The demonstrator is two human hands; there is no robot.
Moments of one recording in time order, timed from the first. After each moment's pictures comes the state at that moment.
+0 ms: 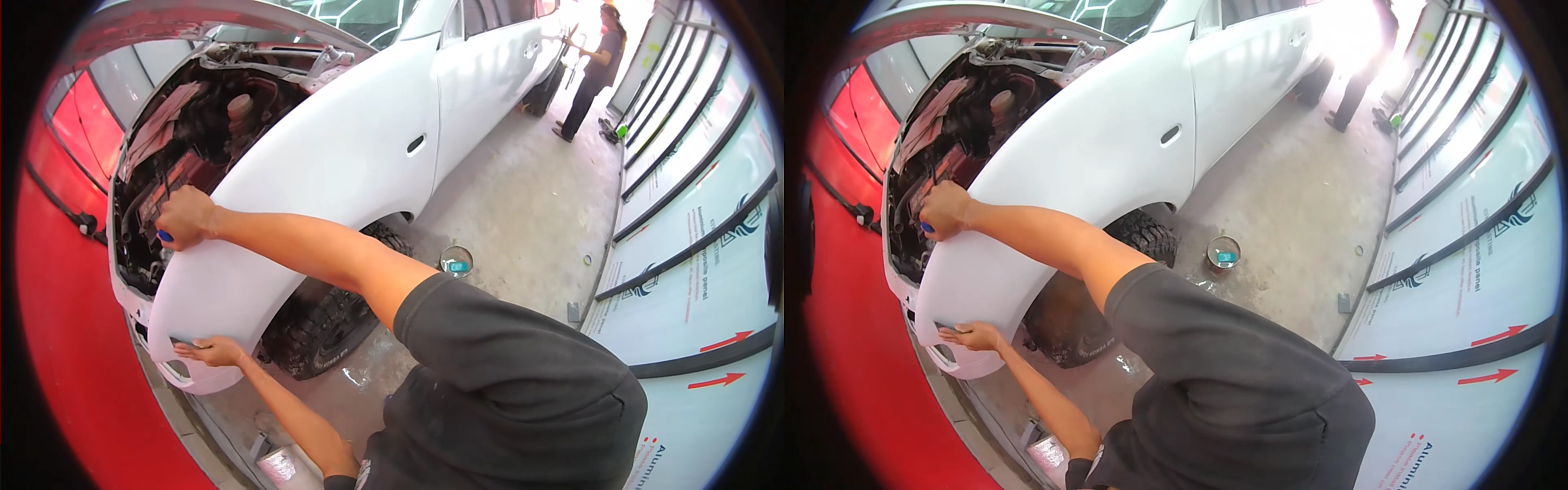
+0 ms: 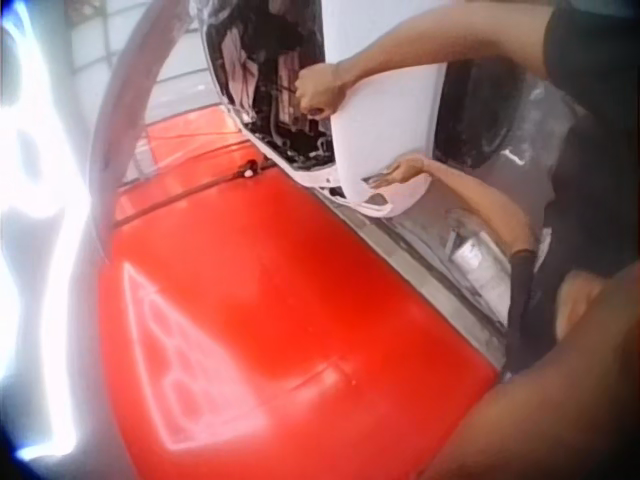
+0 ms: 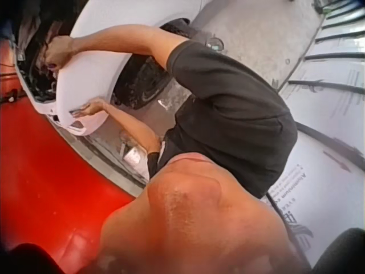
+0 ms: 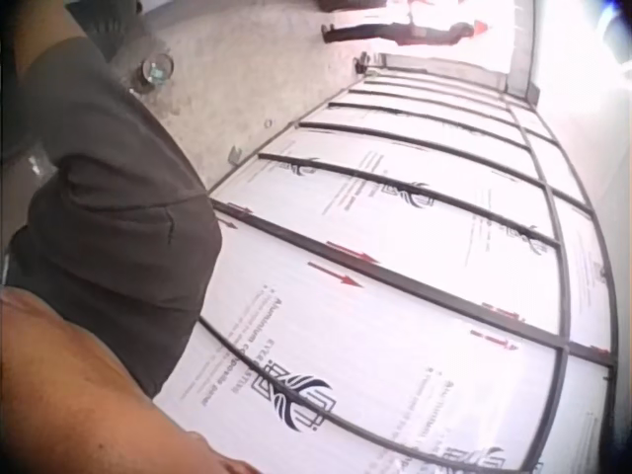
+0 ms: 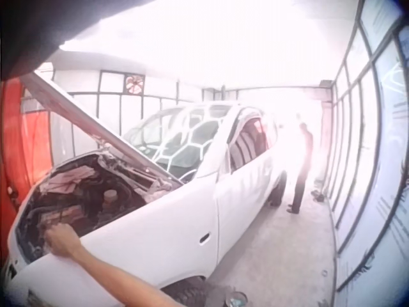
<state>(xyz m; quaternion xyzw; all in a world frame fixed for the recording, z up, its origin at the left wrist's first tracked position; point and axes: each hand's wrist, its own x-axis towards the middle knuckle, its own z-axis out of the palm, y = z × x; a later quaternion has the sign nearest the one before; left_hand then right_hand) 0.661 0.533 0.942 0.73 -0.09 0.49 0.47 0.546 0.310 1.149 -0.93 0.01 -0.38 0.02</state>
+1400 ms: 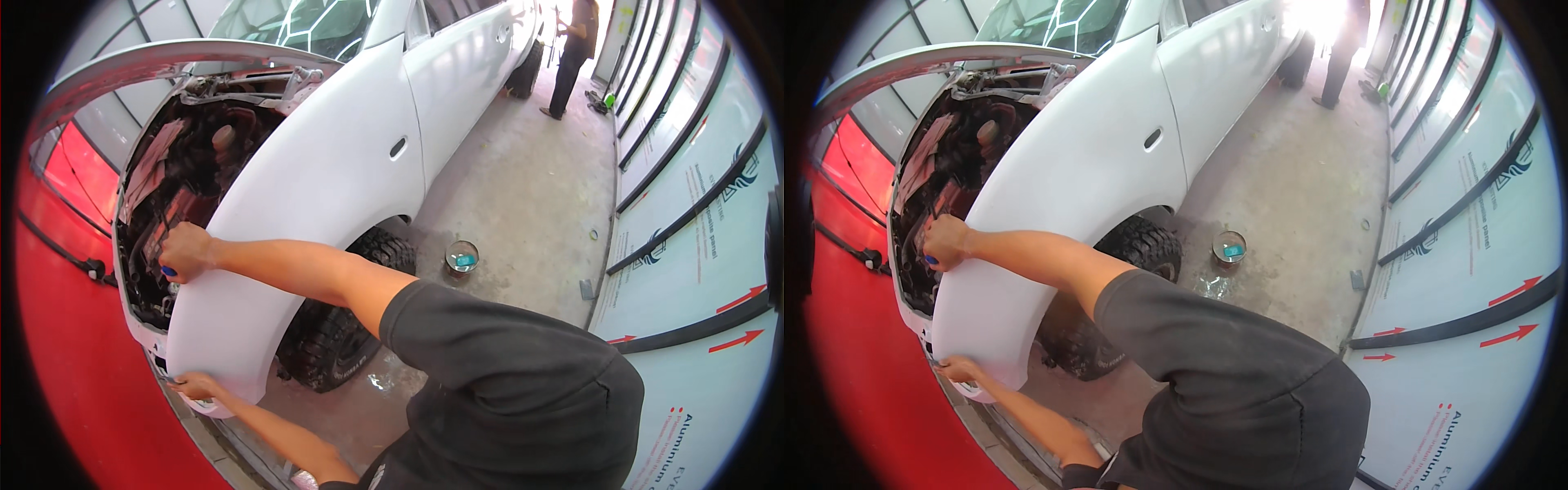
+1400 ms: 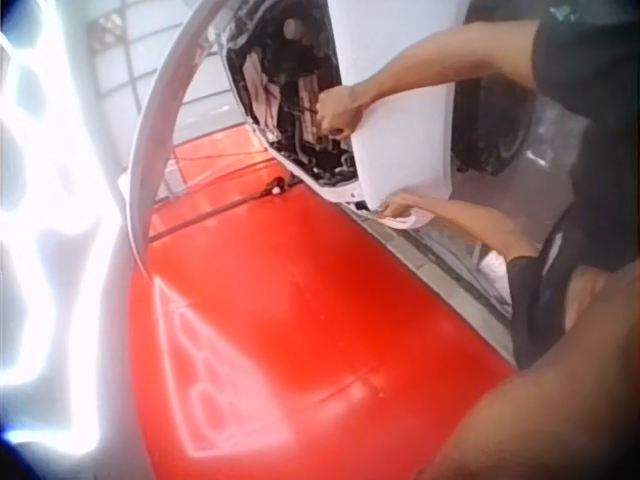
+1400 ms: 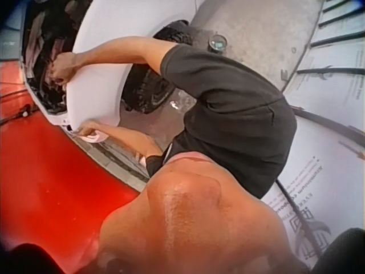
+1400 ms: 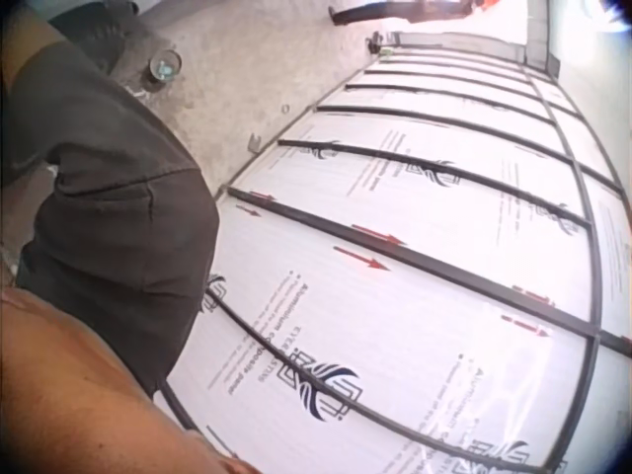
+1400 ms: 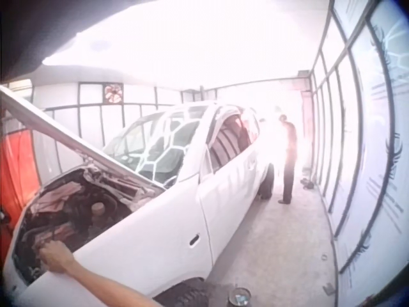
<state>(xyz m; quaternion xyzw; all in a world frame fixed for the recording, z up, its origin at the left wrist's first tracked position) 0.703 0.559 0.964 0.81 0.02 0.30 0.50 0.542 0.314 1.150 -0.93 0.06 -0.37 0.03</state>
